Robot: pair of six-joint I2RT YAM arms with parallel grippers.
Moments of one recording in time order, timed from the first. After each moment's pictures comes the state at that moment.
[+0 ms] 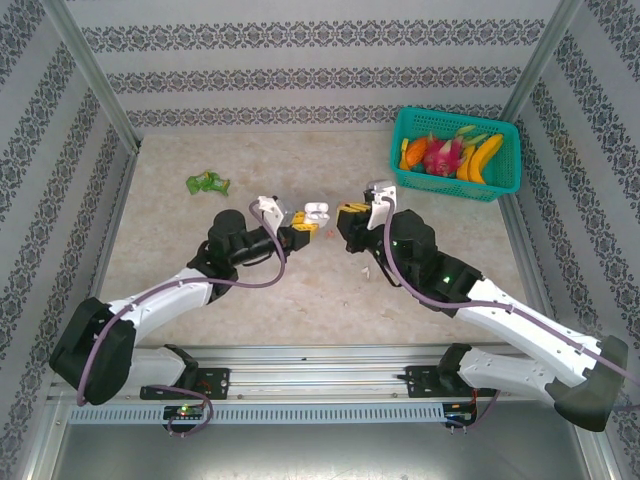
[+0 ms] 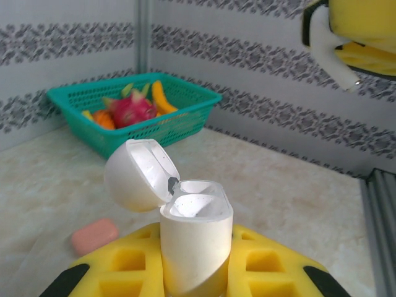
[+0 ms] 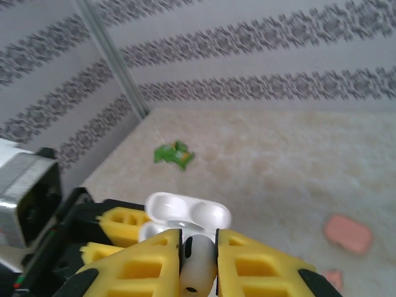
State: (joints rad) left arm -0.53 1.29 0.67 0.55 0.54 -0.06; right arm 0.87 1.01 0.92 -0.11 0.24 0.39
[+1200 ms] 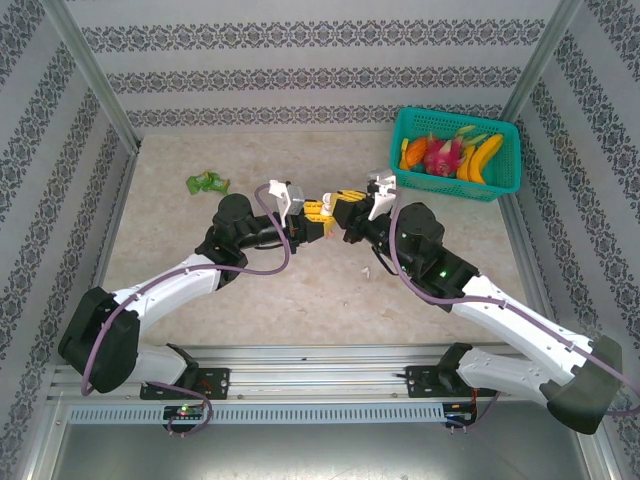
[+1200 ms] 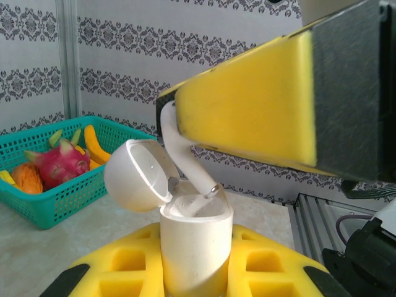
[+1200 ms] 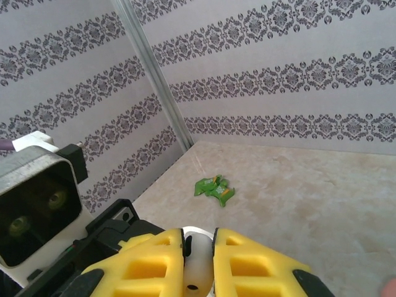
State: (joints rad) left arm -0.56 1.36 0.81 0.62 0.71 -0.17; right arm 0.77 1.03 0.88 0.10 0.05 0.39
